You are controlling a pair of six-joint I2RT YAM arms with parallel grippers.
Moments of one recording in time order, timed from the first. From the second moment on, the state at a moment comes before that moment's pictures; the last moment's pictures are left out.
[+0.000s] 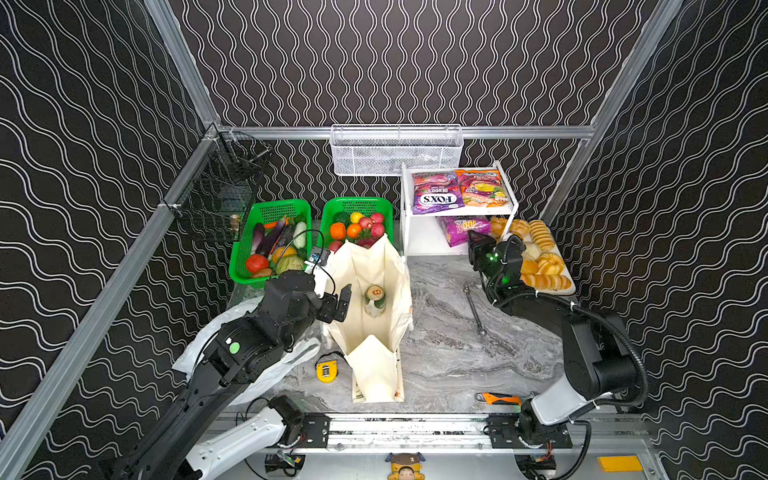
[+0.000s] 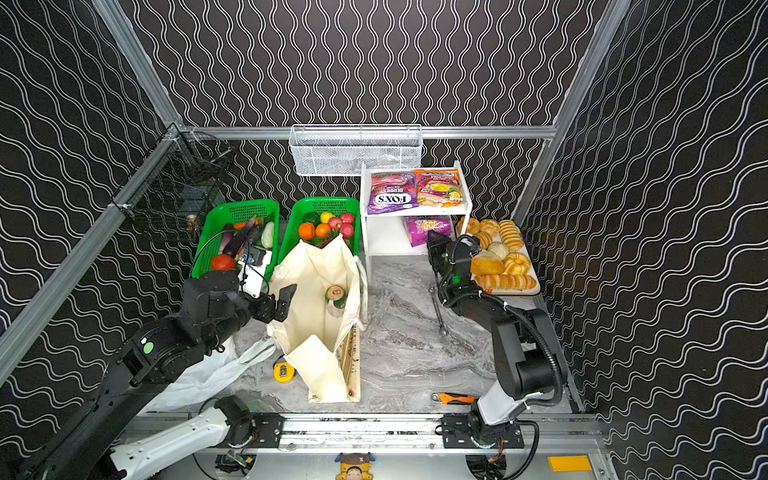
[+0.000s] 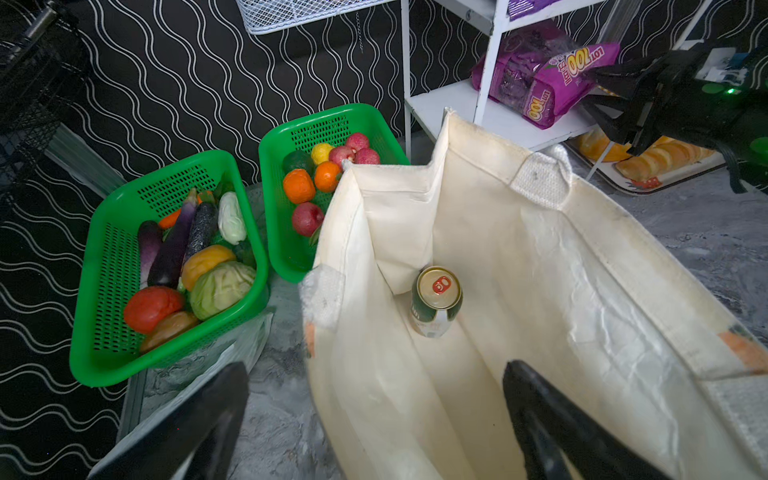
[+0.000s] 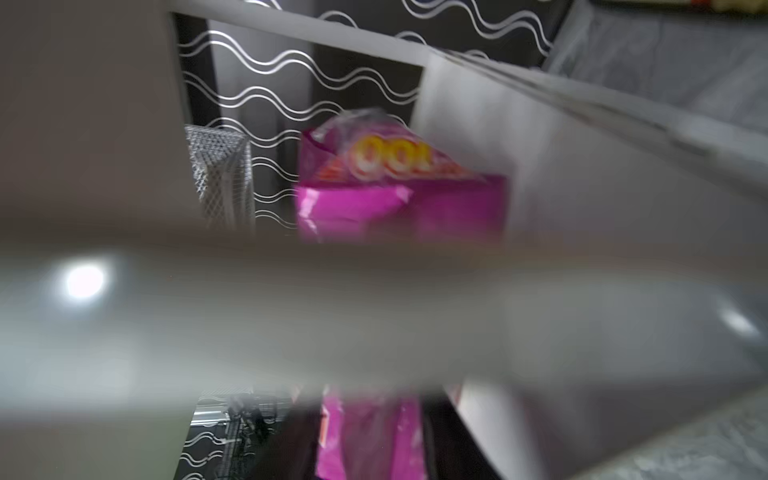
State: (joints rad) left arm -0.70 0.84 1.20 -0.85 -0.39 -0.10; right arm 0.24 1.63 0.87 0.62 -0.02 1.40
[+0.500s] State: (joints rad) left arm -0.70 0.84 1.19 -0.86 -0.43 -0.09; right arm 0.35 1.50 0.72 0.65 -0.10 1.47
